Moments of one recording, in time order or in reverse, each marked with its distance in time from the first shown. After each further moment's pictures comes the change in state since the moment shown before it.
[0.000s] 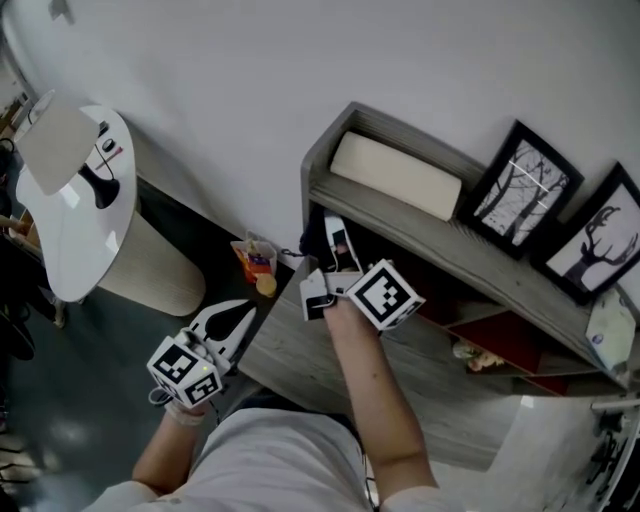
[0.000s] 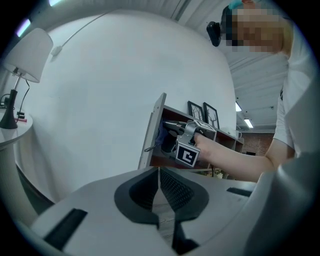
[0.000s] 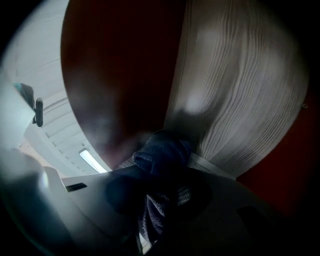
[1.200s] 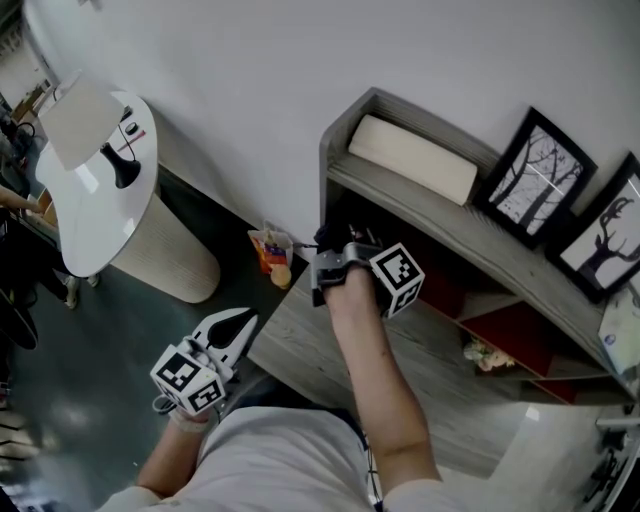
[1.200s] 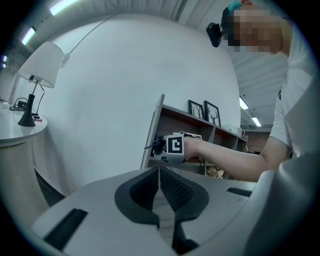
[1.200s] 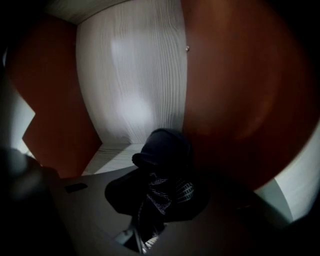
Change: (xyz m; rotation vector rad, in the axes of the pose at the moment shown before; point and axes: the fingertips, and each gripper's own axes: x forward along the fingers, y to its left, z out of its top) left arm -0.041 -0.021 -0.028 -0.018 0.006 0.095; right arm -0.028 -0.090 -0.054 0.649 -0.097 -0.332
